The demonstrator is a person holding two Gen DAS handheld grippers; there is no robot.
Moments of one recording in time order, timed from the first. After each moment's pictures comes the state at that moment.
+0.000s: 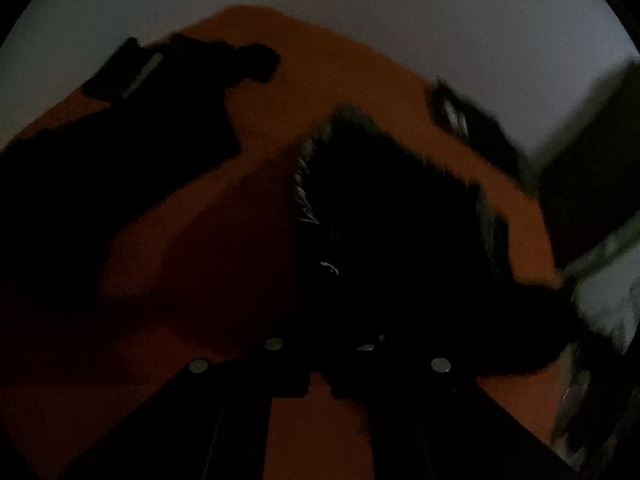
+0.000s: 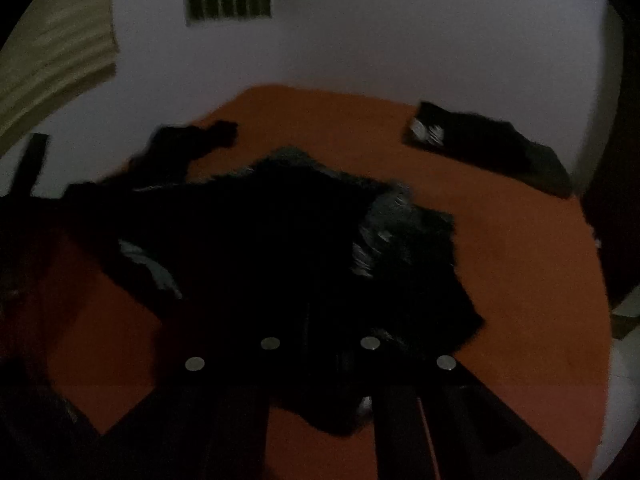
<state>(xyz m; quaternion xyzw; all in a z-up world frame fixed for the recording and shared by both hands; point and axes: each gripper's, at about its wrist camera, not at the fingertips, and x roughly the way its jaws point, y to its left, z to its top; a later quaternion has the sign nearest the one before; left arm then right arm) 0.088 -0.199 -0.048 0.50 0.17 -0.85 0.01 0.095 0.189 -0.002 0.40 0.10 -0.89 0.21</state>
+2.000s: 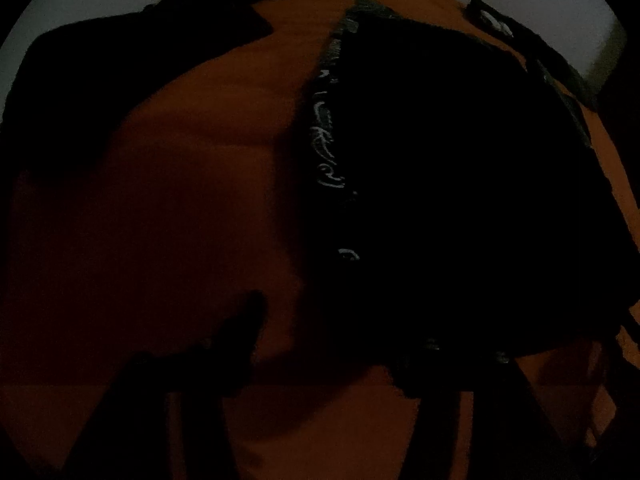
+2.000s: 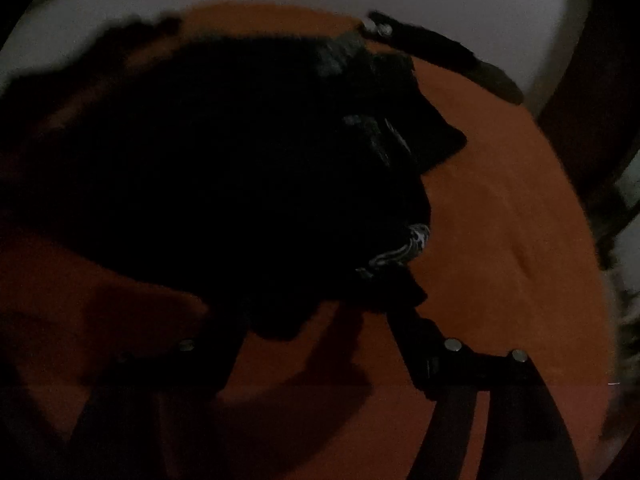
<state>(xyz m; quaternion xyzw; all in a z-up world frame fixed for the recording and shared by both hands) 0.119 -0.220 -0.142 0.54 0.09 -0.83 0.10 0.124 0.204 -0.145 0.47 0.14 -0.87 0.07</state>
